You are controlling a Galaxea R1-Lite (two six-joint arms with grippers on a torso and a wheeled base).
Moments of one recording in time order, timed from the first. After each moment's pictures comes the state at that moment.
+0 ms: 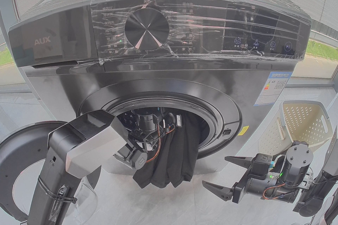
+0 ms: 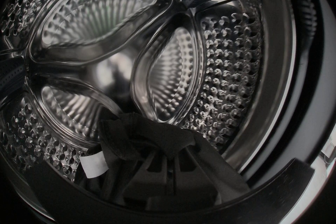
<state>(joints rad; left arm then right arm) -0.57 2.56 -1.38 -1.24 0.06 -0.09 0.74 1.89 -0.09 -1.55 0.10 0.09</state>
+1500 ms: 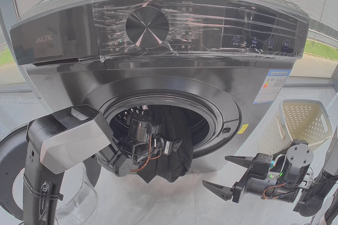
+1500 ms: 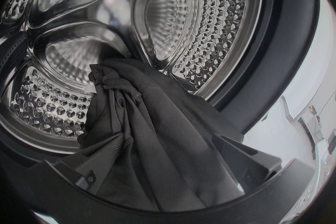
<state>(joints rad) -0.55 2.41 -1.09 -0.90 -0.01 -0.03 0.74 1.89 -0.09 -1.55 0.09 0.09</state>
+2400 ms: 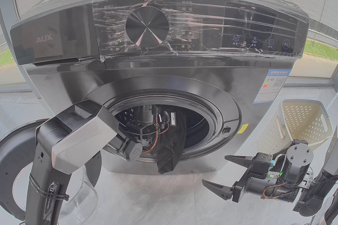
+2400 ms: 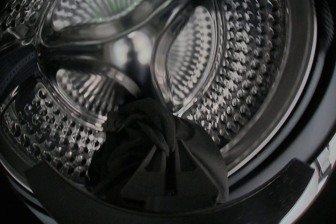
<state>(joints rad) -0.54 2.48 -1.37 -0.96 0.12 -0.16 0.74 1.89 -0.09 -1.55 0.10 0.09</state>
